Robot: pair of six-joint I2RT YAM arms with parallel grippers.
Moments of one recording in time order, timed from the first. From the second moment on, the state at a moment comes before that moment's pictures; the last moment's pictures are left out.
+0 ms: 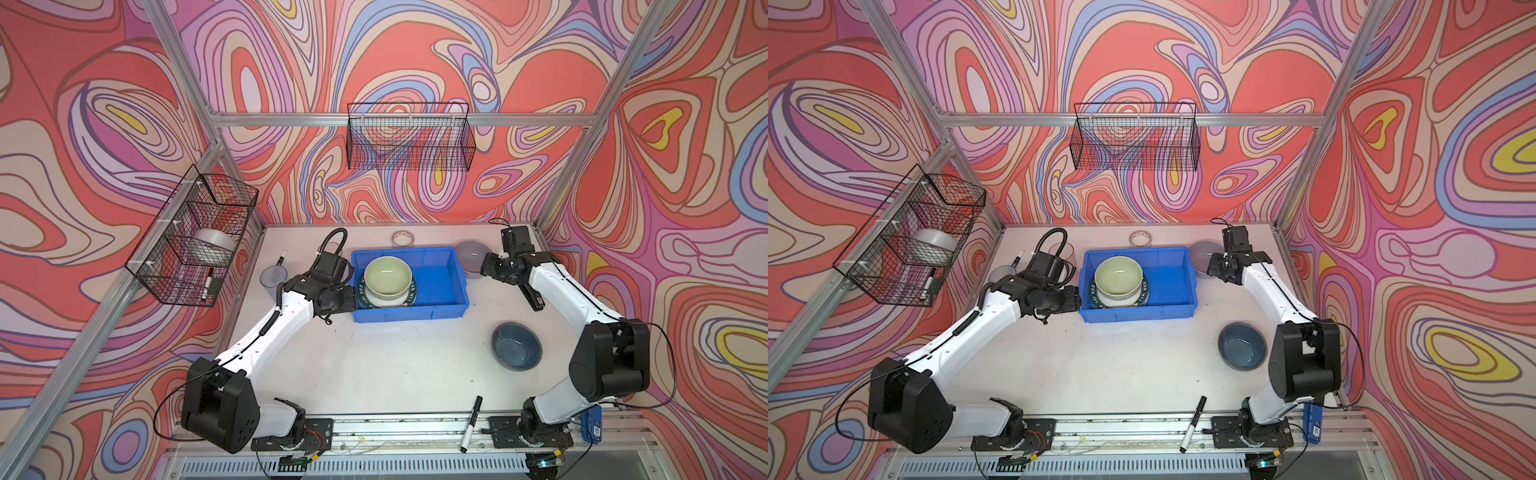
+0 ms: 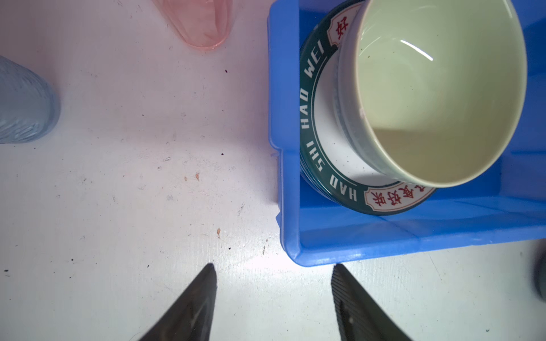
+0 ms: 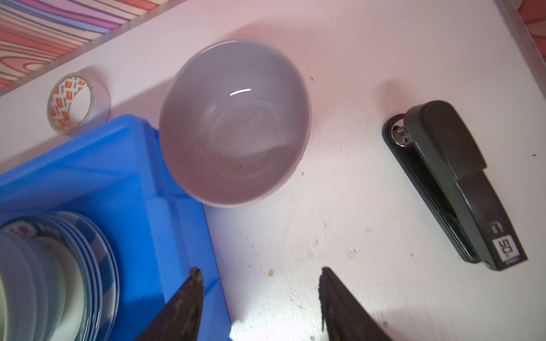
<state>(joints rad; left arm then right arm) -0.37 1.35 1.08 -0.81 -0.02 -0.47 0.08 1.63 1.30 -0.63 0.04 0.41</state>
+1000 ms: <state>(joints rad) -0.37 1.15 0.92 -0.79 0.01 -0.48 -0.04 2.14 1.70 -0.69 0.00 0.35</state>
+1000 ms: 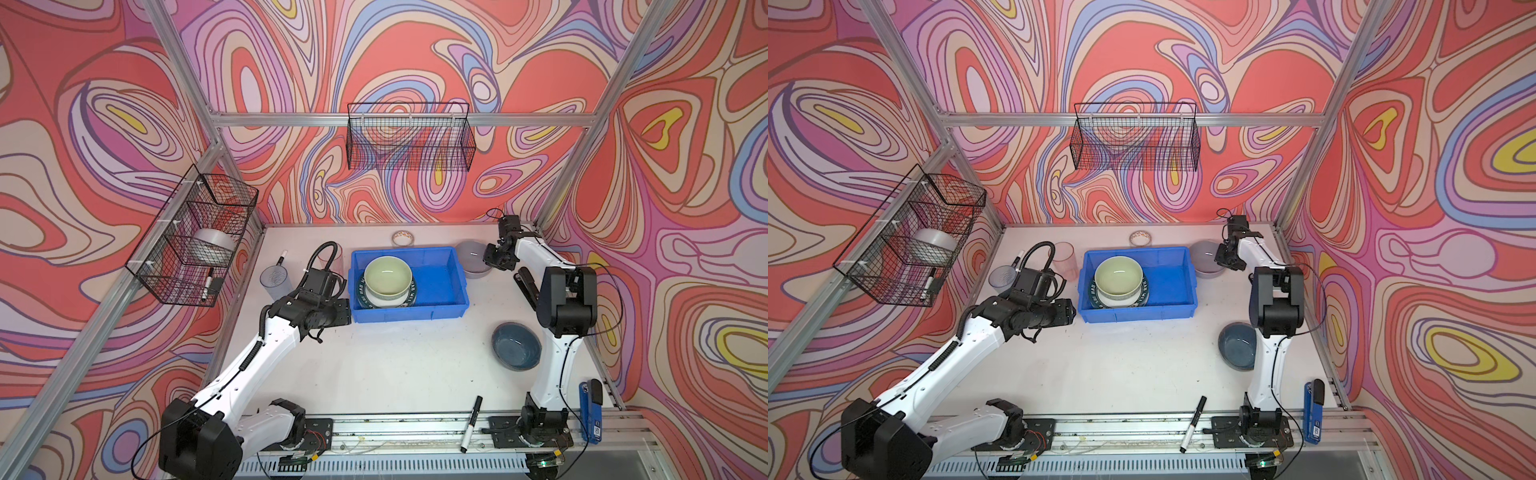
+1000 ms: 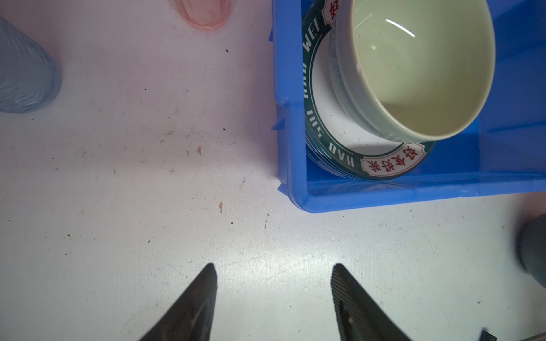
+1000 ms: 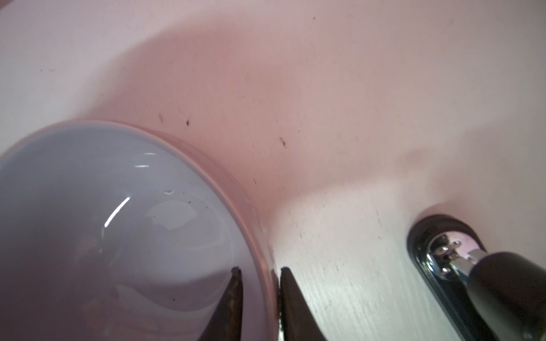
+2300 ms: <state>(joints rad) -0.37 1.04 0.88 -0.81 0.00 -0.48 -0.06 1.97 1.71 -0.75 0.09 0.39</state>
